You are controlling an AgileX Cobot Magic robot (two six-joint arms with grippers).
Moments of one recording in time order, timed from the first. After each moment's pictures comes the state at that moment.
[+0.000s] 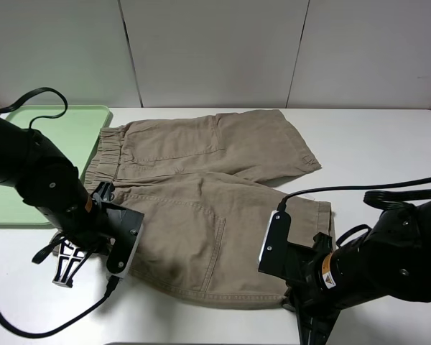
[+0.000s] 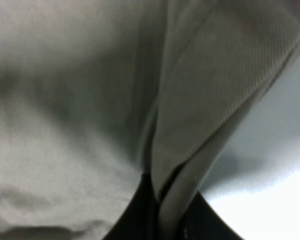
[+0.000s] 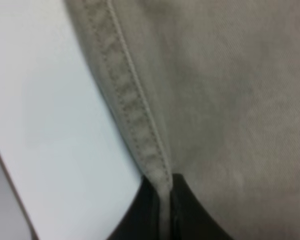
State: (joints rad) left arm -0.58 1.80 -0.62 0.25 0.24 0.98; right arm 0.87 1.67 -0.38 0.09 0.09 -0.40
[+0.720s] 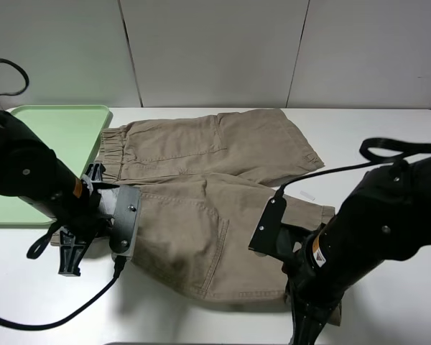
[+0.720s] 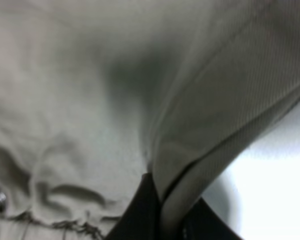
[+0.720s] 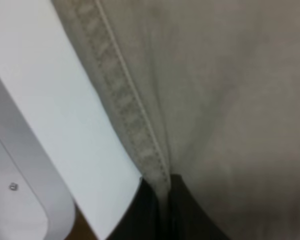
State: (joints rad) left arm -0.58 1.63 -0.60 0.23 0.25 0.86; right arm 0.87 1.61 -0.54 0.09 0.45 -0.29
